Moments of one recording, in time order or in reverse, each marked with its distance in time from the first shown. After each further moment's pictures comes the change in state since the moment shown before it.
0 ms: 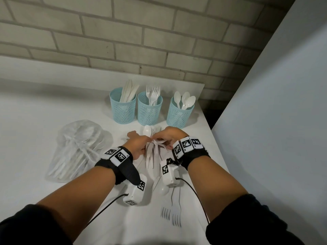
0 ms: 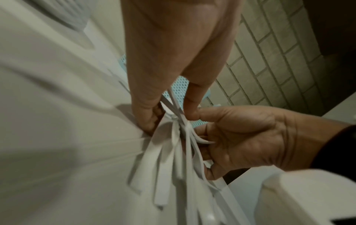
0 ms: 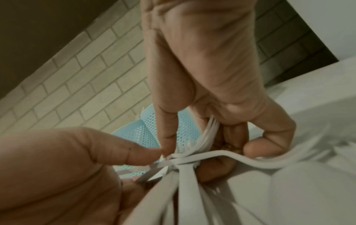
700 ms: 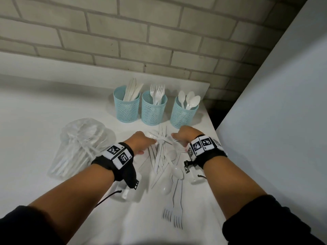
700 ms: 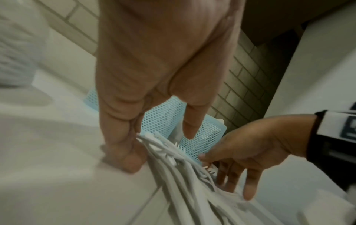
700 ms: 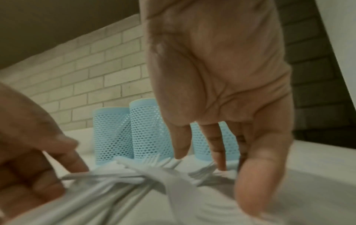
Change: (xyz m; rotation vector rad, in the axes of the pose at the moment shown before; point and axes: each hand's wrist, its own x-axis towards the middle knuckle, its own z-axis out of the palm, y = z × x) left_hand -0.007 0.013 -0.007 0.525 0.055 -0.013; right_hand -0.018 0.025 -0.030 -0.457 0.121 -0.001
